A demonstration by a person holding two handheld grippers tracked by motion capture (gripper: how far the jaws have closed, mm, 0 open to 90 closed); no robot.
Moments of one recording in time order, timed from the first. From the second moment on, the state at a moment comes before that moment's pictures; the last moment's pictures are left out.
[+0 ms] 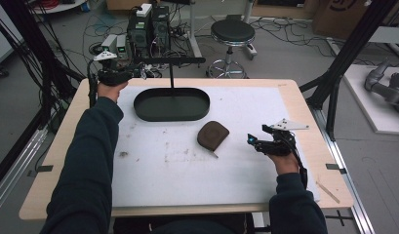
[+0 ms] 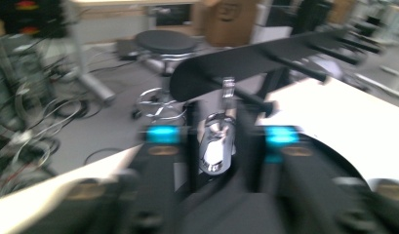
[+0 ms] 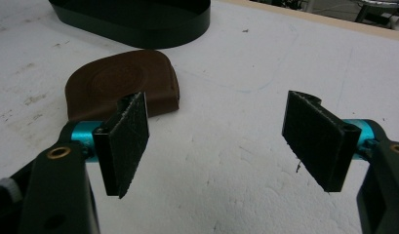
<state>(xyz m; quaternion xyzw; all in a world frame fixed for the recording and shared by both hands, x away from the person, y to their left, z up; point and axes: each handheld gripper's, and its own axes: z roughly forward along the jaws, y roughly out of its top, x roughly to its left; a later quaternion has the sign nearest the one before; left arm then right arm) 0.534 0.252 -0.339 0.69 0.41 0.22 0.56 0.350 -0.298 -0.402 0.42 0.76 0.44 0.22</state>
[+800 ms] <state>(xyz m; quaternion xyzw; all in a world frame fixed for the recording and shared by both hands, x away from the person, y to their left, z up) 0.386 0.260 -0.380 0.66 0.40 0.28 0.57 0.353 -0.287 -0.398 0.39 0.78 0.43 0.24</state>
